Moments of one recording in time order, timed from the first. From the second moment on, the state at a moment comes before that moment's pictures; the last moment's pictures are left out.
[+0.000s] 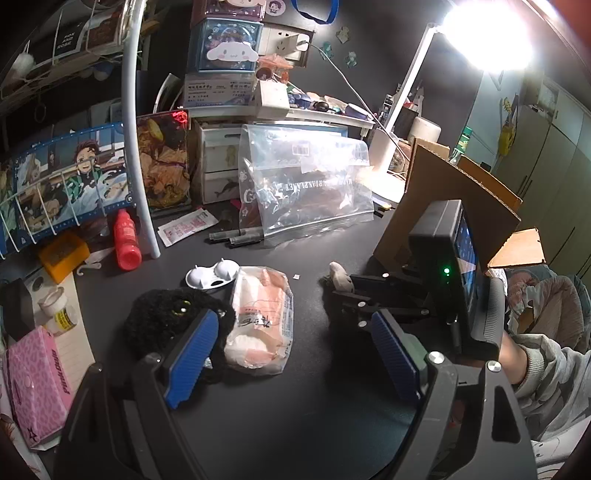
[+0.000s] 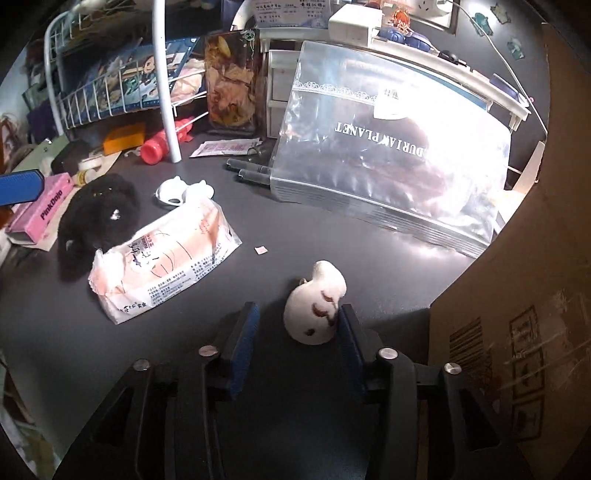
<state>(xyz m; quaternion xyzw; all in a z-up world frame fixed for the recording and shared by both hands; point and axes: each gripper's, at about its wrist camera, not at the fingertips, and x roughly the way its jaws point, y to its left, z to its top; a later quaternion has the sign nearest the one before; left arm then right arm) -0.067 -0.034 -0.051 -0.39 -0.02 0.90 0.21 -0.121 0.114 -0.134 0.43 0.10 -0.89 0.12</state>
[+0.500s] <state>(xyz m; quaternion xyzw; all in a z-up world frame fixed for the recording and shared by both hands) -0.070 -0.026 -0.036 -0.38 -0.03 0.89 0.25 -0.071 0.092 -0.078 0.36 0.10 -0.89 0.26</state>
